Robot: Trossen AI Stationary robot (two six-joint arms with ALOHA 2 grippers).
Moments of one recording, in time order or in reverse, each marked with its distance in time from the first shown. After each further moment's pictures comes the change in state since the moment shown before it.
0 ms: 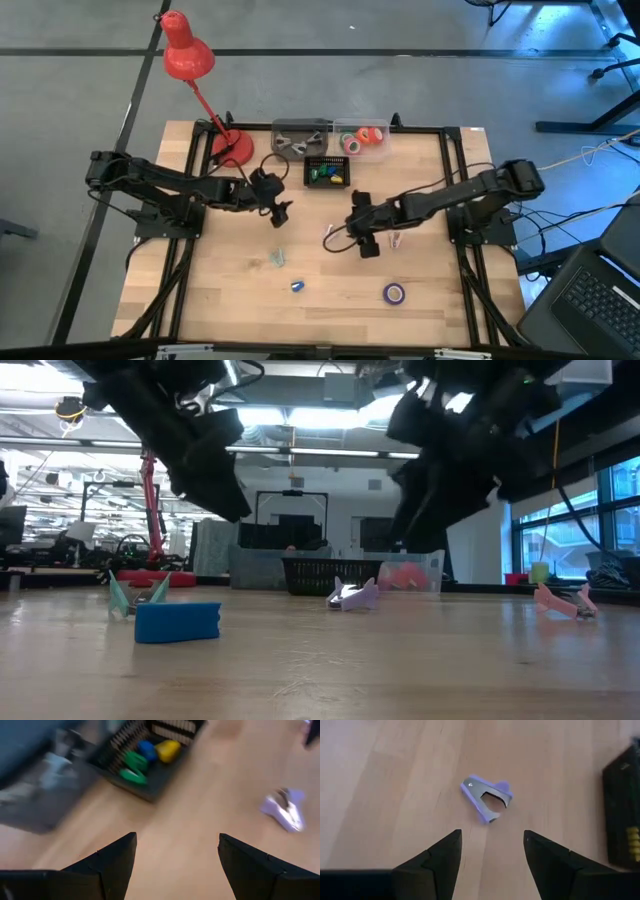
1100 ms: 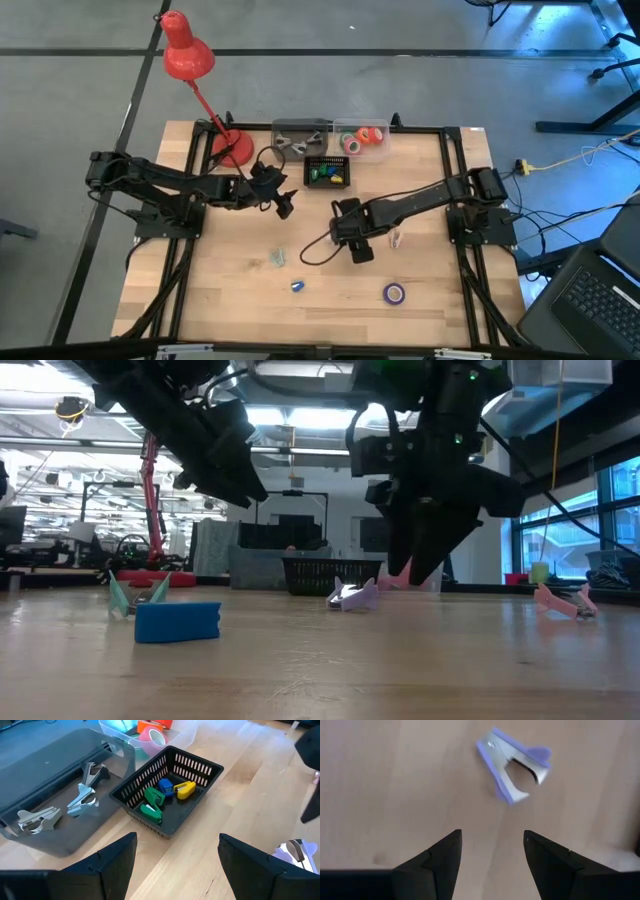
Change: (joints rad) left arm 0.027 0.000 0.000 0.127 -0.102 -0.007; right arm 0.020 0.290 0.362 -0.459 0.015 -0.001
